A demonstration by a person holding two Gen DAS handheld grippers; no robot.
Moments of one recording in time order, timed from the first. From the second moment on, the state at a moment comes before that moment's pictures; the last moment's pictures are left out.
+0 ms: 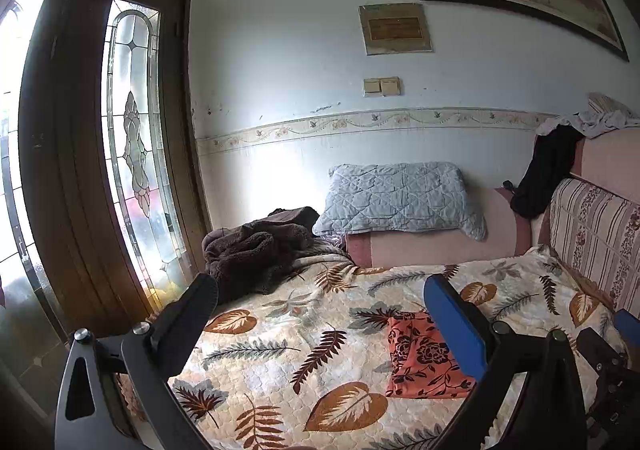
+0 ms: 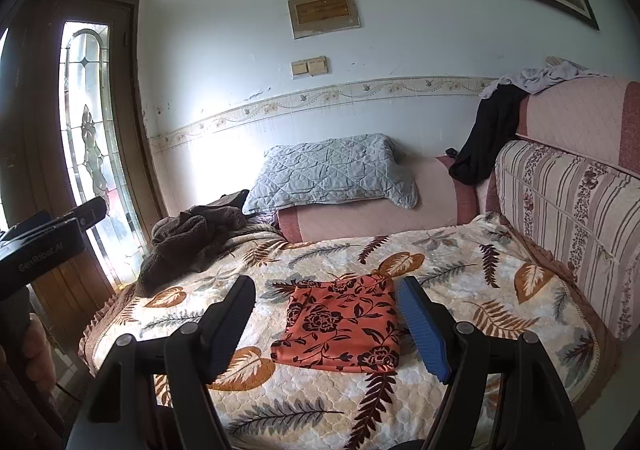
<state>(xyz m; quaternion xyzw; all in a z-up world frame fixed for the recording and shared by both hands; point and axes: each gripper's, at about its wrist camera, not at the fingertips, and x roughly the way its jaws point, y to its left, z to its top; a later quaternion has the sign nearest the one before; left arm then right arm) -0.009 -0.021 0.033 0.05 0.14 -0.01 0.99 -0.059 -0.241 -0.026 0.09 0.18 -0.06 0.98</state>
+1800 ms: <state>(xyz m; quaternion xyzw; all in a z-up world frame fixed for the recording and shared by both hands) -0.035 -0.001 0.058 0.03 0.10 0.00 0.99 -0.059 -0.212 -0.022 0.06 0.17 -0.05 0.98</state>
